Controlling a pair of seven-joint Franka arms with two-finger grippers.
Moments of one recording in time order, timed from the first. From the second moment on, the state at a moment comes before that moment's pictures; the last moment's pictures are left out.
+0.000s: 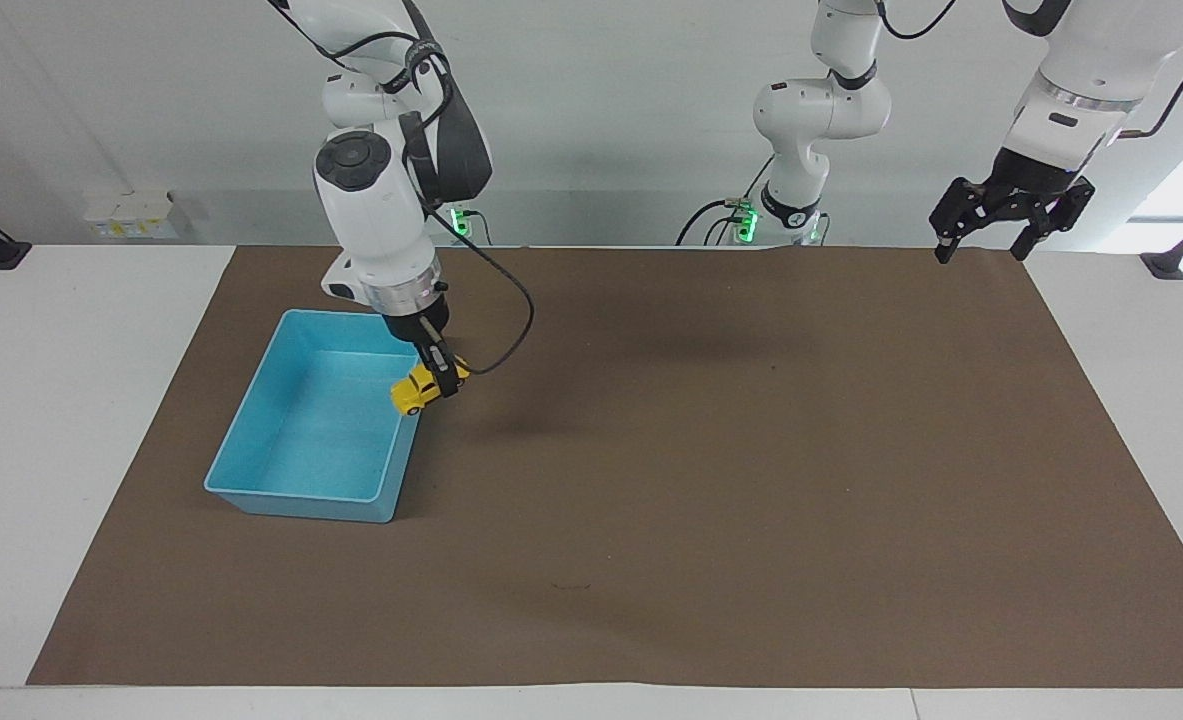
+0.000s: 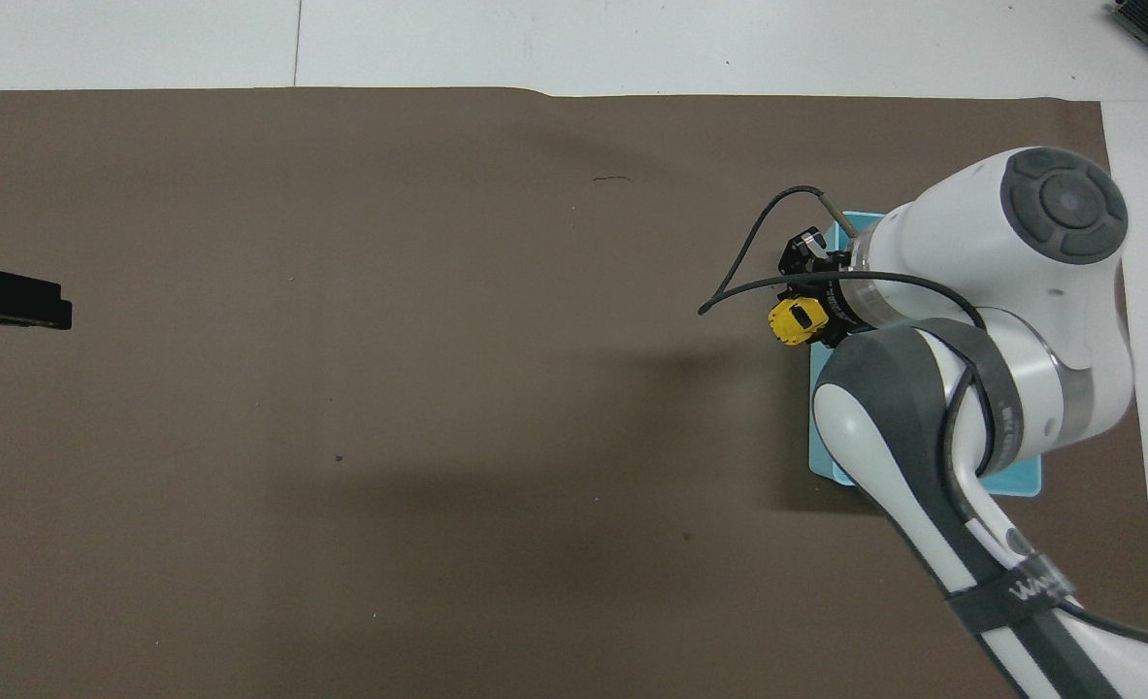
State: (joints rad) left arm -0.03 -0.07 -0.03 -1.58 0.01 1.58 -0.04; right arm -0.05 0.15 0.29 -1.80 0.00 1.97 1.22
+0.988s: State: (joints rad) left arm -0.03 -0.07 -0.03 -1.58 0.01 1.58 -0.04; right arm -0.24 0.09 0.28 -1.91 0.00 1.94 0.45
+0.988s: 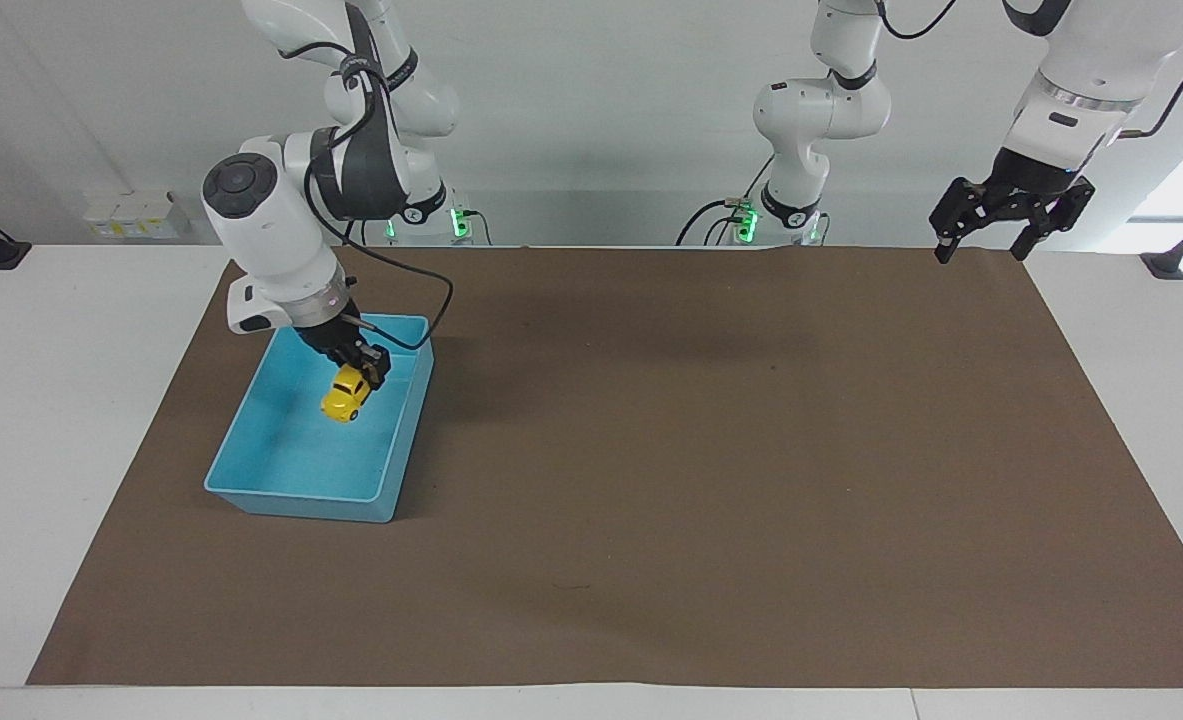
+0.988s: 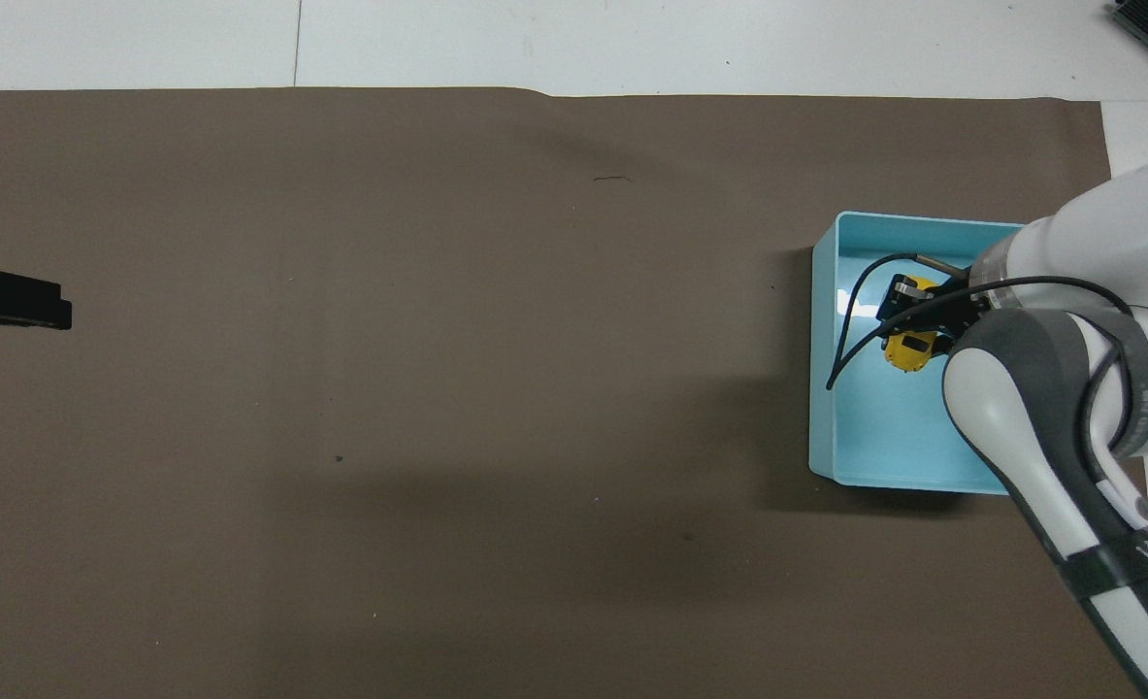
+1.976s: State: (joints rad) left arm -0.03 -0.07 -0.03 -1.58 0.01 1.58 -0.04; right arm -0.30 0.02 0.28 -2.22 0.00 2.28 0.18
